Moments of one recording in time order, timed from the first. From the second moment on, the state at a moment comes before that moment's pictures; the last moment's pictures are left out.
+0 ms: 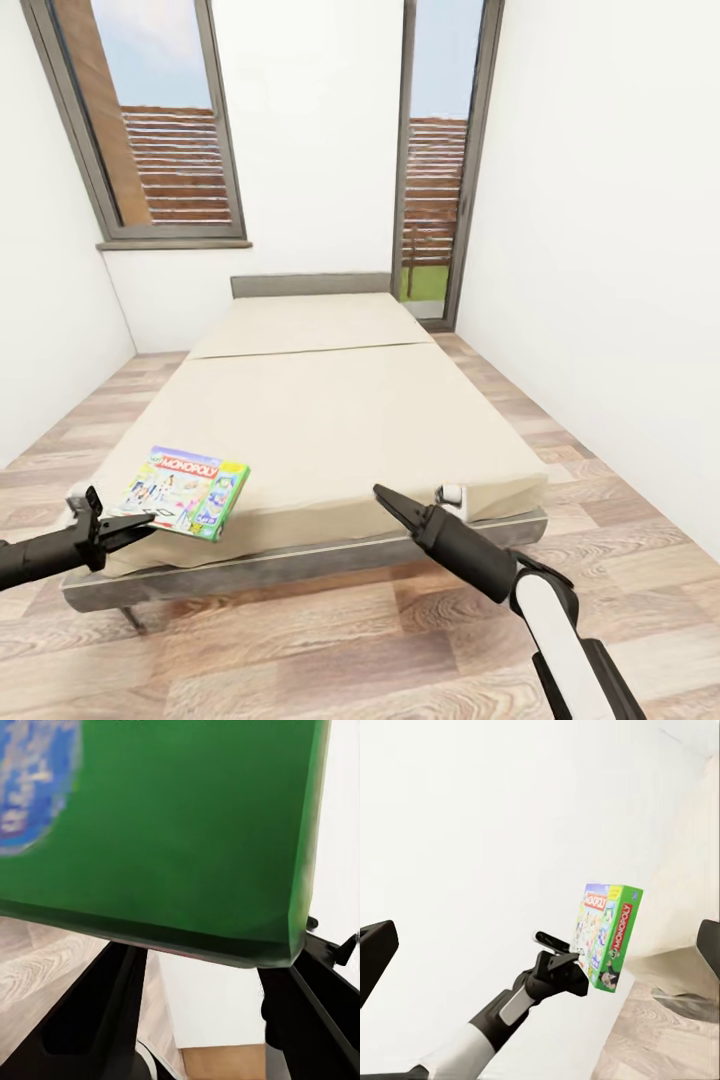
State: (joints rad) left arm -0.58 0.61 0.10 -0.67 0.36 1.04 -1.57; right arm -0.24 0.01 0.10 -1.58 -0.99 0.75 0.59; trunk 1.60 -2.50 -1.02
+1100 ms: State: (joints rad) left arm -0.60 0.62 0.10 -0.64 0.36 1.04 -1.57; right arm -0.24 0.02 0.11 -1.58 -0.98 0.74 0.42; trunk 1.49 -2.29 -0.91
